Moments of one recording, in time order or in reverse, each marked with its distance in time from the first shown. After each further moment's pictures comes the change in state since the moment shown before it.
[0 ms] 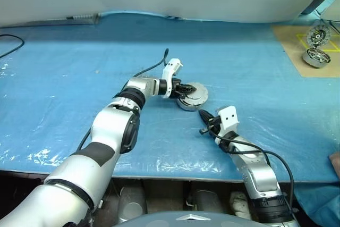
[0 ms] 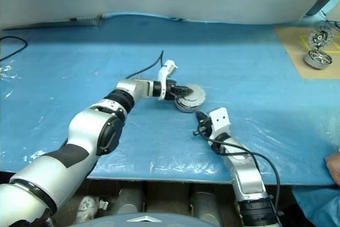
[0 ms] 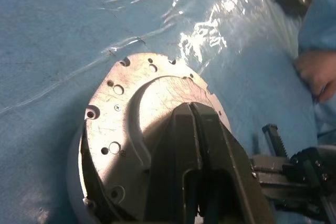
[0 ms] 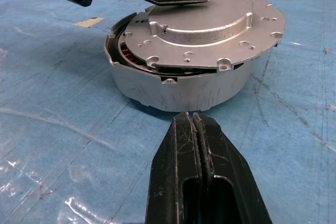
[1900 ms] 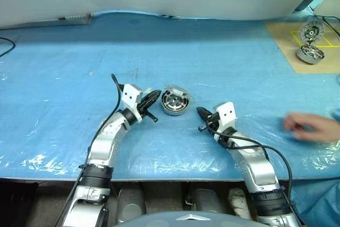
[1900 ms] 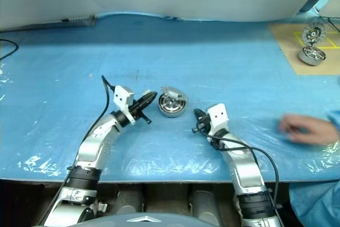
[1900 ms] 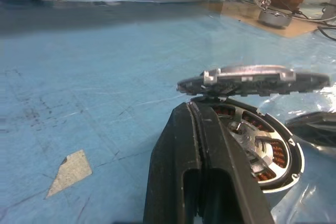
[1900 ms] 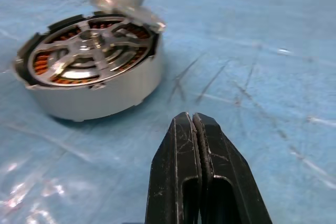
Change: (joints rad) left arm 0.999 0.121 -0.065 -1.249 -0.165 -0.330 0.391; right arm -0.093 -0.019 -0.012 0.069 -0.010 0.001 0.030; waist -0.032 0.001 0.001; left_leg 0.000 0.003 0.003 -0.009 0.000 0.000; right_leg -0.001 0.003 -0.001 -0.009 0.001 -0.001
